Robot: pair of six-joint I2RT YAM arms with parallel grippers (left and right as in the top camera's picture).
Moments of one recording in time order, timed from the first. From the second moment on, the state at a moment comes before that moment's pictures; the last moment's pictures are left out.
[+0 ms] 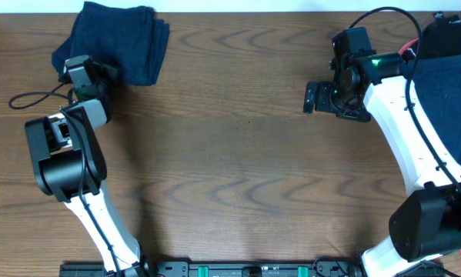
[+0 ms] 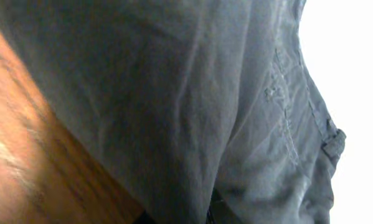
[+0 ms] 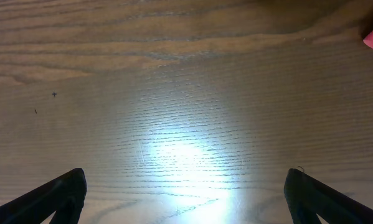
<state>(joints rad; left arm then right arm) 0.27 2.22 1.27 0.35 0.13 -1.01 0.19 1.76 1.55 -1.14 -0.03 0.37</state>
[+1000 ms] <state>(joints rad) 0.37 2.06 1.30 -0.09 0.22 -0.93 0.19 1.76 1.55 -1.14 -0.05 0.36</state>
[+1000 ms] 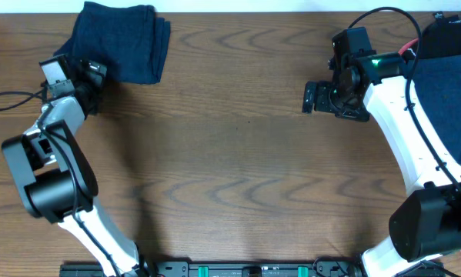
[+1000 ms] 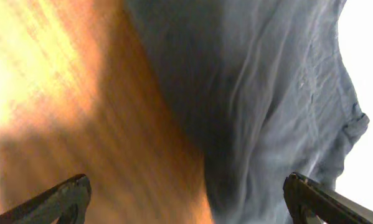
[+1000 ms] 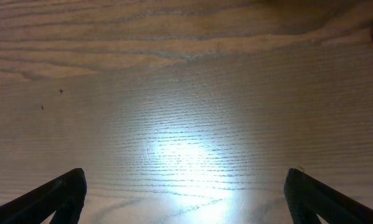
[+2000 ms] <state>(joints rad) 0.34 1.24 1.25 -0.80 0.36 -0.42 0.20 1.76 1.55 -0.96 -0.09 0.36</state>
